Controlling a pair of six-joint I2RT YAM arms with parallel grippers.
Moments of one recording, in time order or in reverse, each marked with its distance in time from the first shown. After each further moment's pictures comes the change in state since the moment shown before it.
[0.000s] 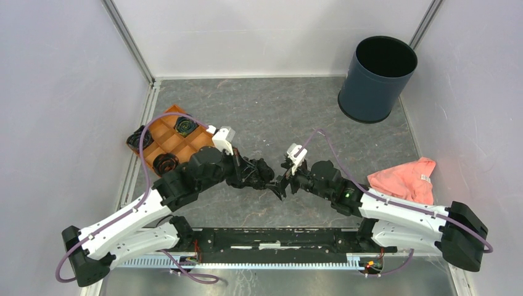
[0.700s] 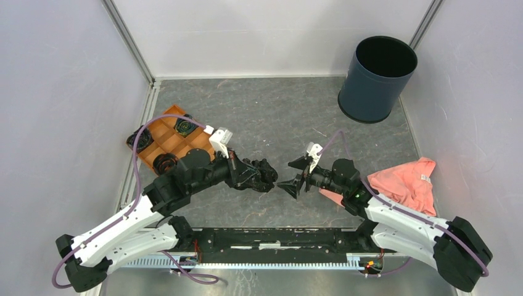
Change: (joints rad) left arm 0.000 -0.087 -0.001 0.037 0.140 0.032; right arm -0.254 -0.105 -0.196 0.238 -0.398 0.005
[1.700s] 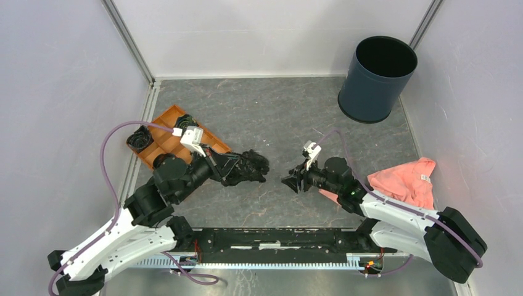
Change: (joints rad) left arm 0.000 -0.172 0.003 -0.016 -0.250 0.011; right arm -0.017 0.108 0.001 -0.005 0.092 0.140
